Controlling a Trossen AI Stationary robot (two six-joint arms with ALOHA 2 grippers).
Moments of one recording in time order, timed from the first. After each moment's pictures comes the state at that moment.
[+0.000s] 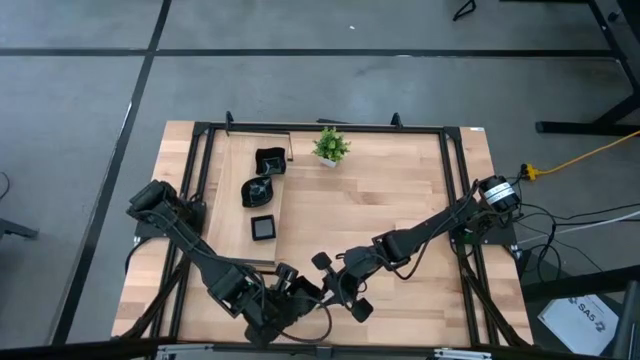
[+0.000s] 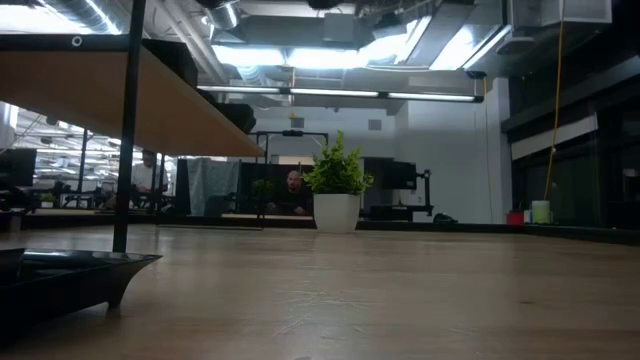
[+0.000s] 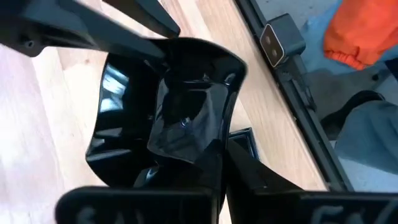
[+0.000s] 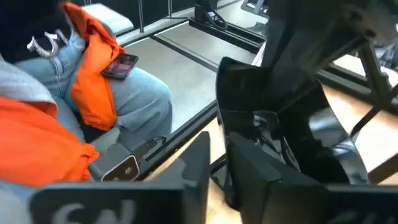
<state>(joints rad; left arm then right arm) -0.71 1.83 1.64 -0.89 -0.29 -0.23 0.42 1.80 1.18 0.27 -0.21 -0.19</state>
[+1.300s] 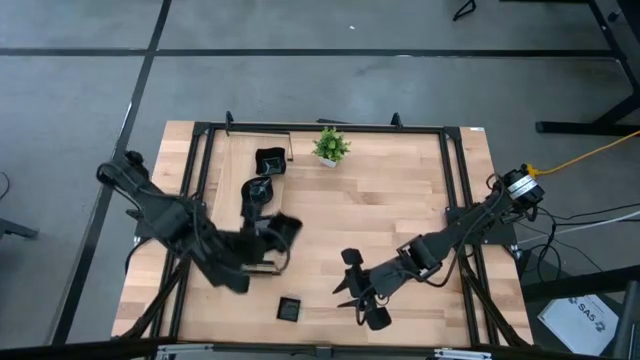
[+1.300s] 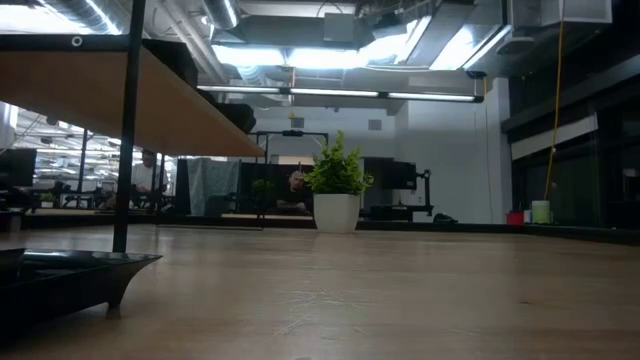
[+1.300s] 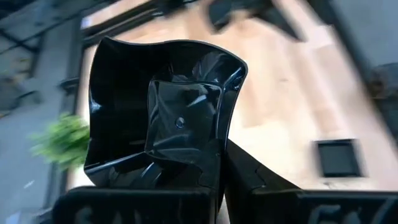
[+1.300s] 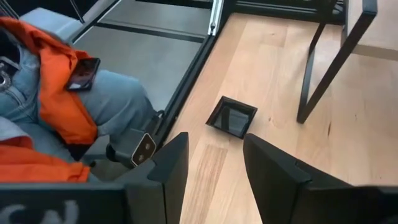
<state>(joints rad) -0.65 1.45 1.64 -1.12 -0.59 -0.21 0.56 1.62 1.18 -0.08 0.14 0.18</state>
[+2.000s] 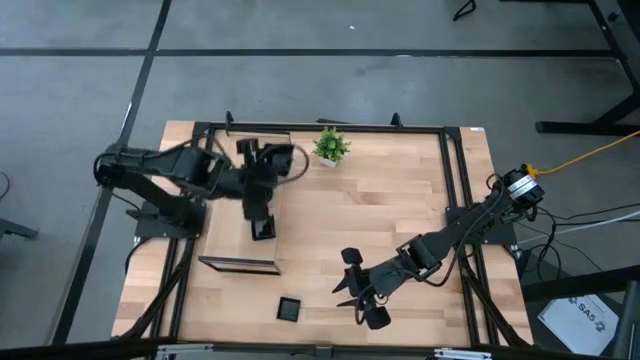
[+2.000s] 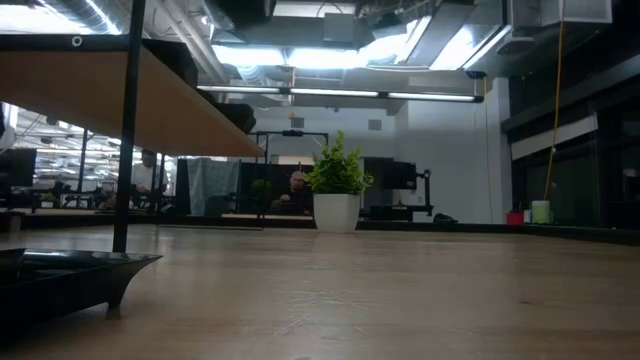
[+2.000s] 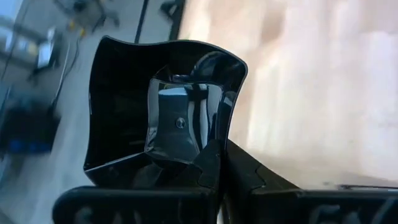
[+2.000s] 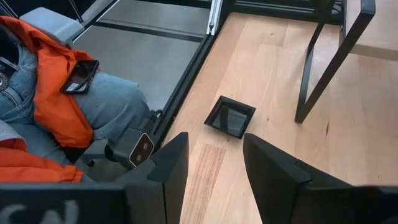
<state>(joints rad) -0.19 1.38 1.64 -1.27 -0.63 -0.06 0.56 1.62 1.18 -0.08 0.14 0.17</state>
